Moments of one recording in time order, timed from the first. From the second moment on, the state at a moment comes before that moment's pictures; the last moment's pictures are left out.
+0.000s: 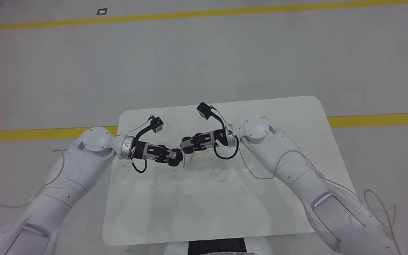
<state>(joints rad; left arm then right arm) 0.91 -0.85 -0.81 -1.23 -0.60 -0.33 -1.35 -0.81 -1.41 0.78 -0.98 0.31 -0.26 1.12</state>
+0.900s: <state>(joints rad) 0.91 -0.85 -0.81 -1.23 -0.60 -0.33 -1.35 -0.83 -1.39 0.86 -0.98 0.35 -0.20 1.05</state>
